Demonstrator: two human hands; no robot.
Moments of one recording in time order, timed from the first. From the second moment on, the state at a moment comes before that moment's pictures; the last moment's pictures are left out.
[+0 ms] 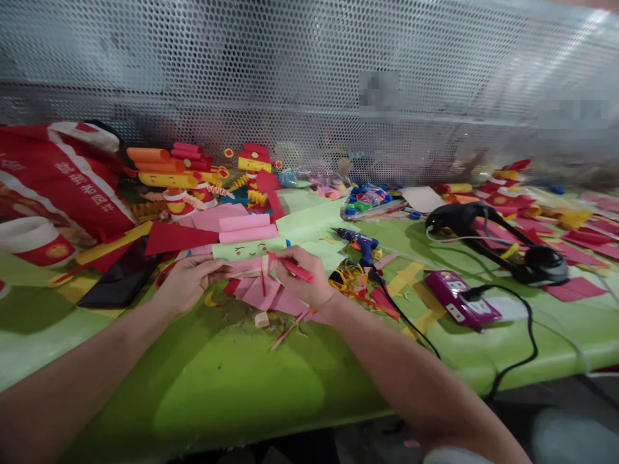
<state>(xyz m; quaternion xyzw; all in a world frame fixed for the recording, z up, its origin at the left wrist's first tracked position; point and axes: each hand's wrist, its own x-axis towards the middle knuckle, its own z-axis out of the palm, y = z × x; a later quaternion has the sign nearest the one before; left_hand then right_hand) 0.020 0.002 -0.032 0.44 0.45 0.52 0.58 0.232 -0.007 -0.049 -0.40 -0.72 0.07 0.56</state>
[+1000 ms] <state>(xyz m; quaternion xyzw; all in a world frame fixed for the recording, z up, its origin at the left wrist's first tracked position) 0.020 0.001 -0.033 0.45 0.46 0.50 0.58 0.229 -0.008 -0.050 -0.41 -0.72 0.09 0.55</state>
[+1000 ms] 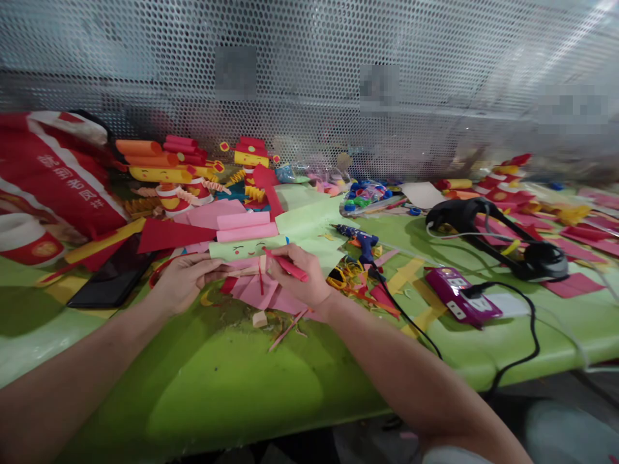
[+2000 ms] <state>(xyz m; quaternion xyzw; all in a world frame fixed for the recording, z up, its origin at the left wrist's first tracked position) 0.026 -0.003 -0.035 0.45 0.47 0.49 0.58 0.223 -0.018 -0.046 -0.36 -0.75 0.05 0.55</state>
